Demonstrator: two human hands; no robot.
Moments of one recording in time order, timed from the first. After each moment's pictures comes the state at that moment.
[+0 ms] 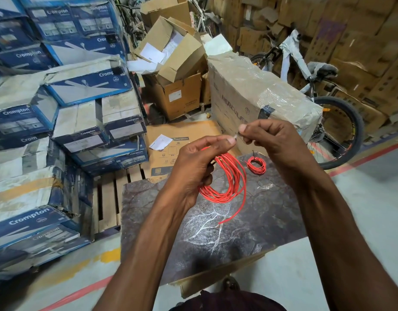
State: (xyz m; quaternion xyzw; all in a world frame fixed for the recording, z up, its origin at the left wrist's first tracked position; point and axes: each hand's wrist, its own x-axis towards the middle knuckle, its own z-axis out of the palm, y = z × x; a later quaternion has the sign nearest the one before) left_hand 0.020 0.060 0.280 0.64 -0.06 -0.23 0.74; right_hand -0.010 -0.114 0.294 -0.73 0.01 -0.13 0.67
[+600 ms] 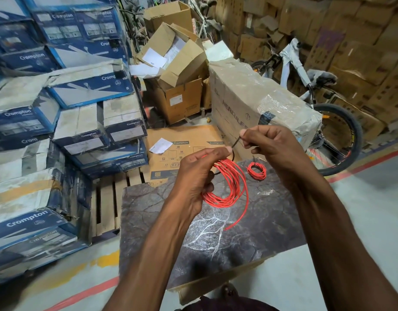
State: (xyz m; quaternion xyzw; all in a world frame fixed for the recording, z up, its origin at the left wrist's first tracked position) left_hand 0.022 0.056 0.269 0.61 0.02 -0.23 0.76; right_hand 0.001 -0.111 0.295 -0.75 0.09 -0.11 0.64
